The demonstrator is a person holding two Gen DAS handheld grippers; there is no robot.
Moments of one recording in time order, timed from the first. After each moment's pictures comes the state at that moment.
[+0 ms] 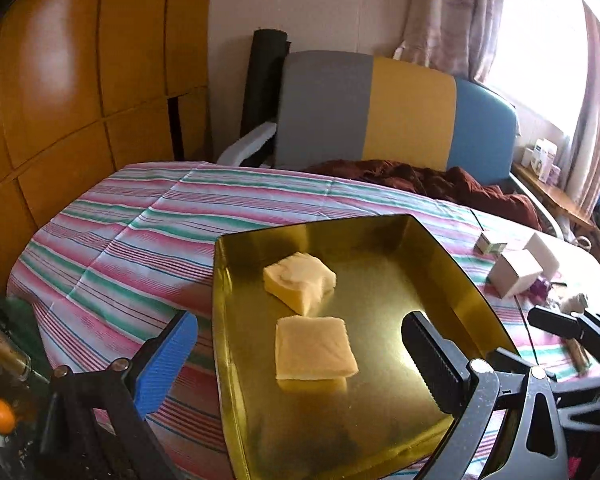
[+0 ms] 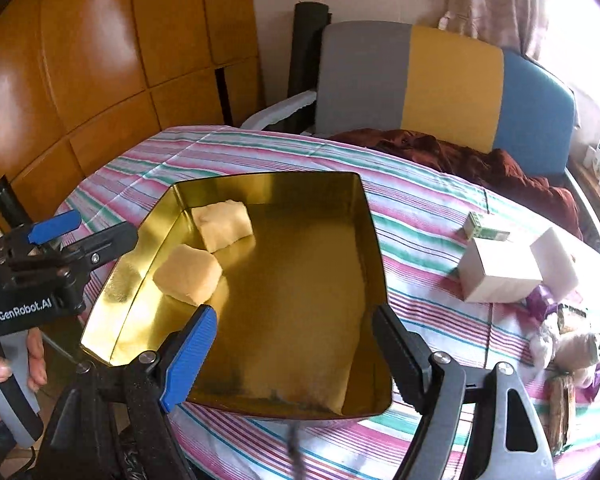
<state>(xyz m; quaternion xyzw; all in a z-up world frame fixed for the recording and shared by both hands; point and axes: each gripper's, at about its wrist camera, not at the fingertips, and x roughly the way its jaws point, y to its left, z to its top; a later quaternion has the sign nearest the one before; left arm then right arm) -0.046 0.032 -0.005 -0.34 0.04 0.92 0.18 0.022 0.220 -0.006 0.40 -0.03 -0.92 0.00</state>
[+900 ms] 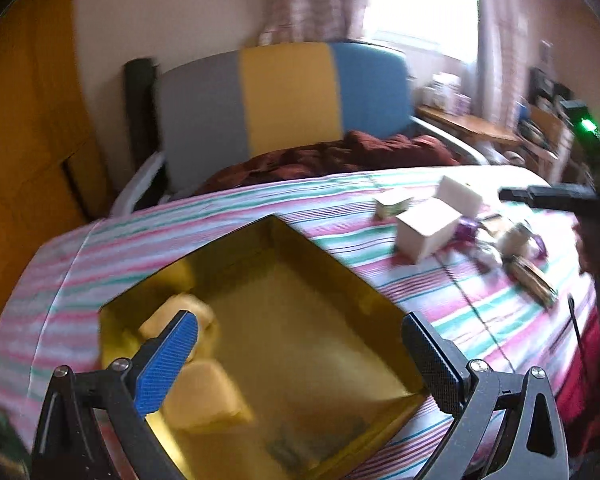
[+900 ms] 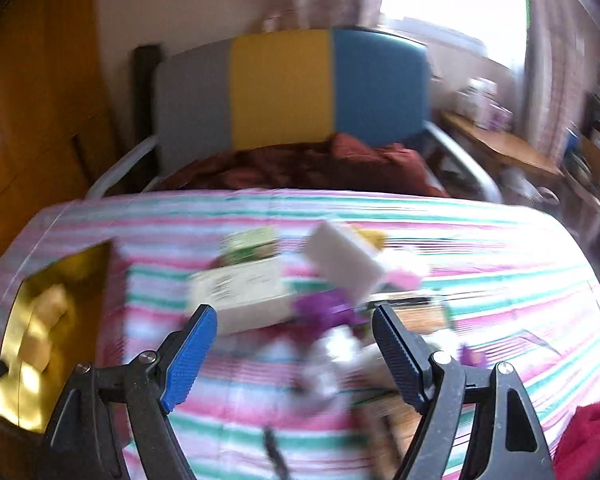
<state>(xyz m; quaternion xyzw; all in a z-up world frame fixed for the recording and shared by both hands) -0.023 0.147 0.007 -0.31 0.17 0.87 0.35 0.069 0.456 0.019 0.35 -0.12 -0.90 -0.22</state>
